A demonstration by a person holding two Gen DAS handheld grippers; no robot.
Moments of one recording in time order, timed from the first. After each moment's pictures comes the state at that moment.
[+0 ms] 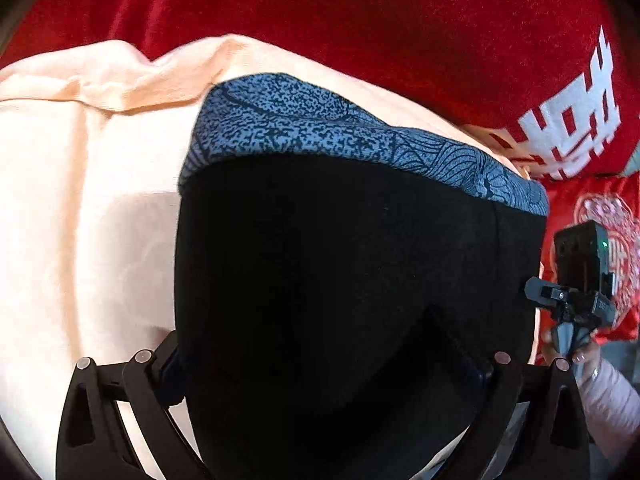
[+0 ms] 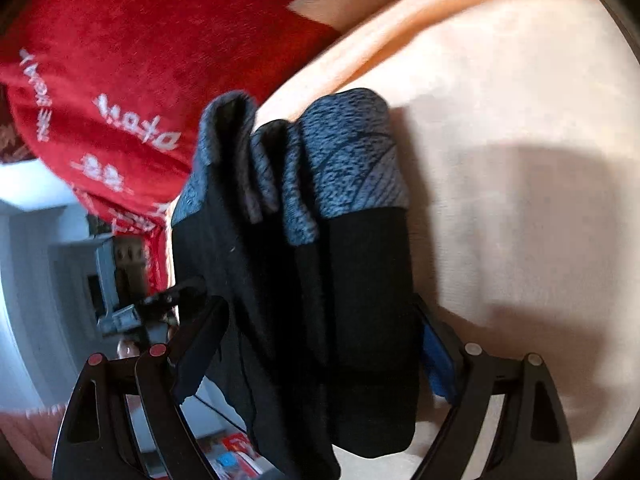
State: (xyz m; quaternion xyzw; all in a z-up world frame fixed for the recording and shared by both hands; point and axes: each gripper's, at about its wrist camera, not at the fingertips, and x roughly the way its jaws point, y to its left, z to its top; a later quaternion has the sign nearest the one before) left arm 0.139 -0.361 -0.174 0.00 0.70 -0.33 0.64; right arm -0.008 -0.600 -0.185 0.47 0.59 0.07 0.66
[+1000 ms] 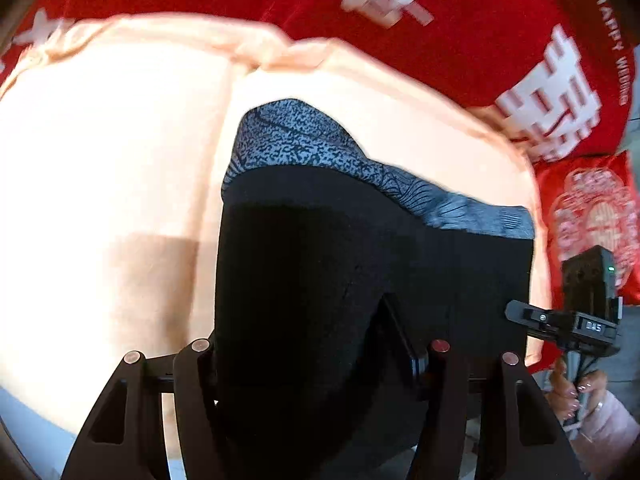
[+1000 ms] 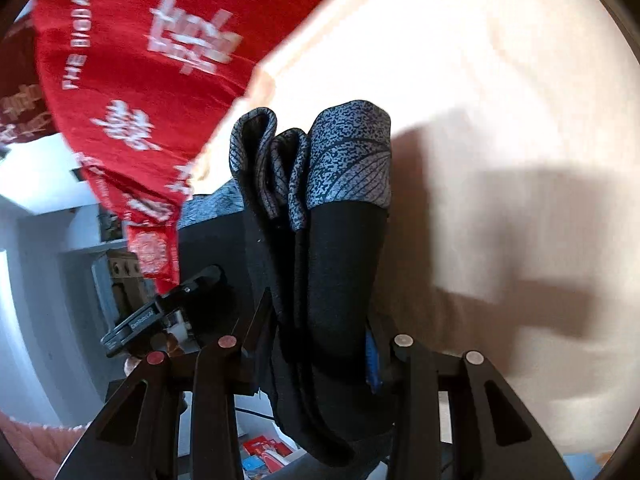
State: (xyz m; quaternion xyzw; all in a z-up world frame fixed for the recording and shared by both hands) left arm 0.067 -0.218 -0.124 0.01 0.68 -0.29 0.67; right arm -0.102 -0.468 -0.153 0.50 0.57 0.06 0.64
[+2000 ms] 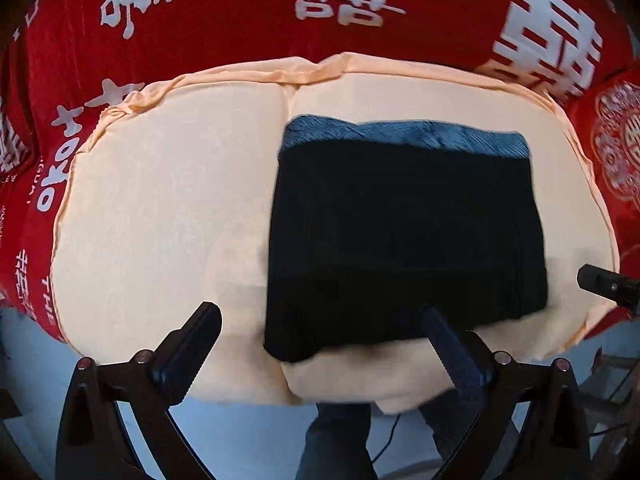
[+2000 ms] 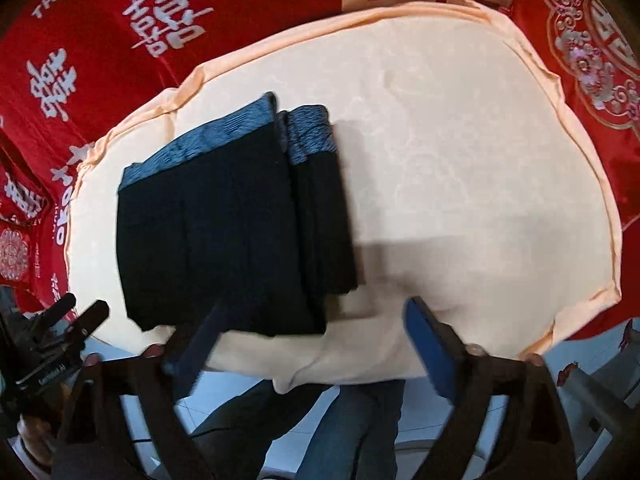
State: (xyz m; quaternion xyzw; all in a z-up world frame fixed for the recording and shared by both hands) left arm -0.018 -0.189 -0.038 0.18 0.62 -0.22 0.73; right arm -0.146 -0.406 -0.035 0.28 0.64 -0.15 0.70
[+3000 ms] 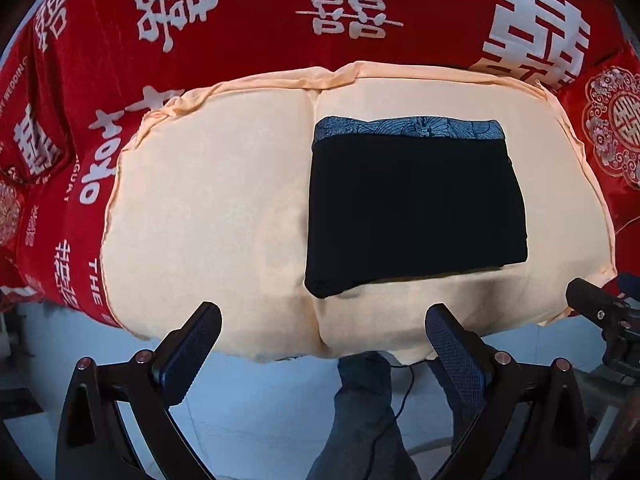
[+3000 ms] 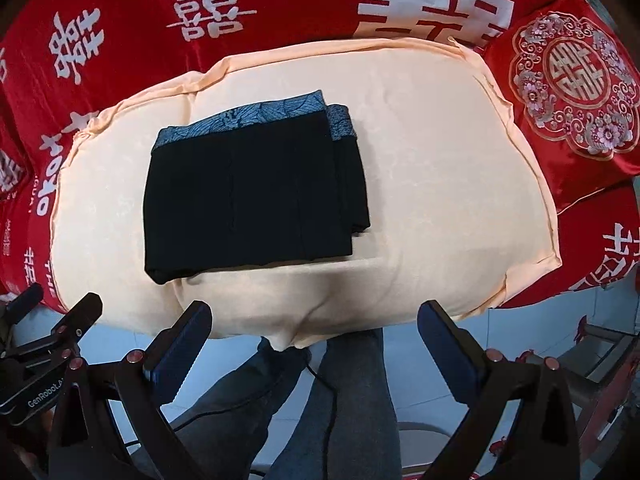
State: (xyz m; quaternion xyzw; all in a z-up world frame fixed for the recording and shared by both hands) left arm -0.053 -0.160 0.034 0.21 0.61 -0.19 0.74; right arm -0.155 -0.329 0.044 0.21 0.65 -0.20 0.70
